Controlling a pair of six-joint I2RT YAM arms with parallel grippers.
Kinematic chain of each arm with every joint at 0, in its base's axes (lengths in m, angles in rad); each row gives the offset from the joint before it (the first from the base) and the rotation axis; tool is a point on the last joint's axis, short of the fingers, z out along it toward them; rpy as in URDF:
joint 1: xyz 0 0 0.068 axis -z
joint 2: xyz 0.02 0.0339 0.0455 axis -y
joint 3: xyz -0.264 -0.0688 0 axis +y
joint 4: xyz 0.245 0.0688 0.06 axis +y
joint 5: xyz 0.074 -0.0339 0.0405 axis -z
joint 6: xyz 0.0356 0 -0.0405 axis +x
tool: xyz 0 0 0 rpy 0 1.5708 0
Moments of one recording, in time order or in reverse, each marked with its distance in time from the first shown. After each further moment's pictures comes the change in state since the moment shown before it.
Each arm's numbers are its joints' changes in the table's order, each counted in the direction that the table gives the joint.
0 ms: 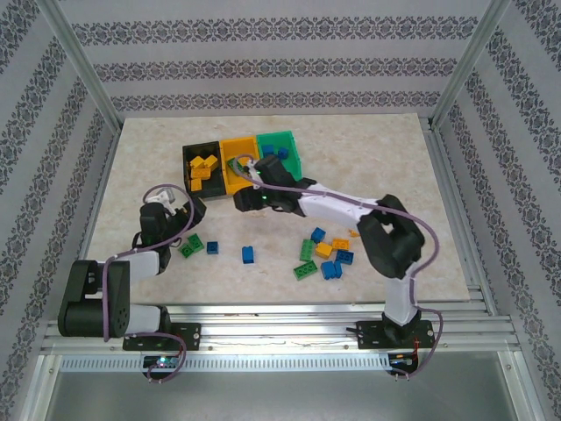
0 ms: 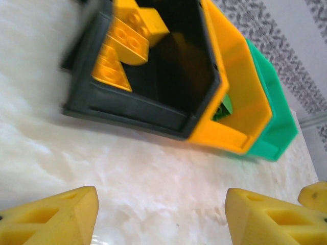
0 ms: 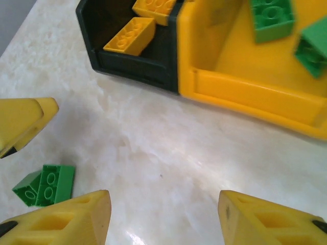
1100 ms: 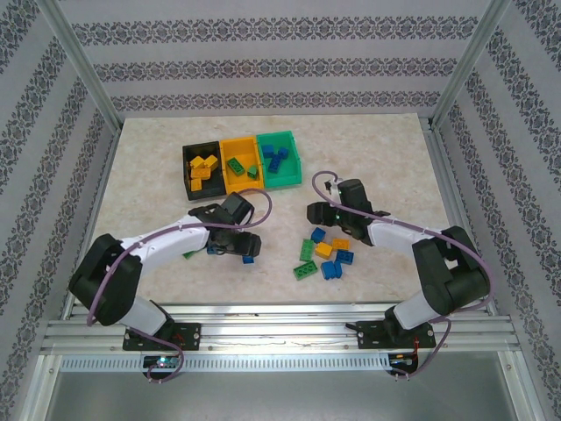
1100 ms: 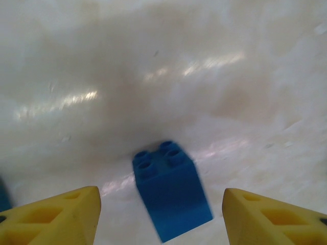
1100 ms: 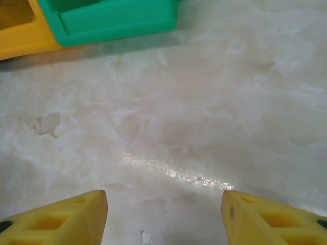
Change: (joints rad) left arm 0.624 -0.175 -0.557 1.191 -0.229 0.211; right arm 0.340 0.396 0.667 -0.248 -0.015 -0.039
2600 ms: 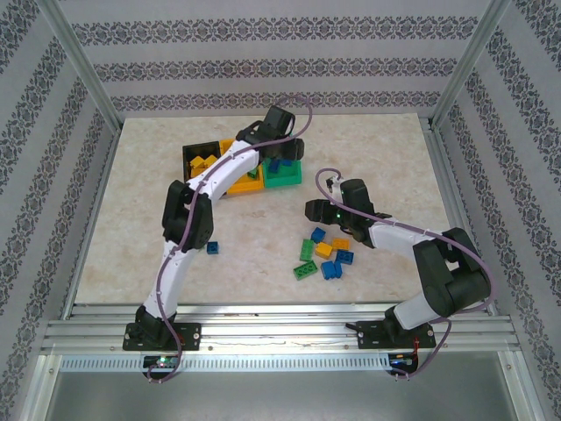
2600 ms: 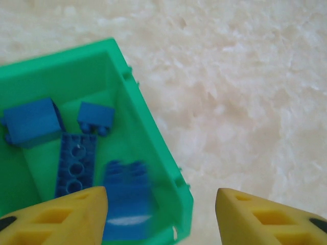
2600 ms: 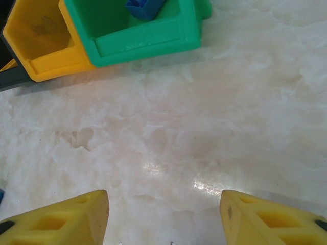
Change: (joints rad) left arm -0.110 -0.850 -1.353 0.055 -0.092 0.076; right arm 0.017 0.008 0.022 -0.095 -0.071 0.069
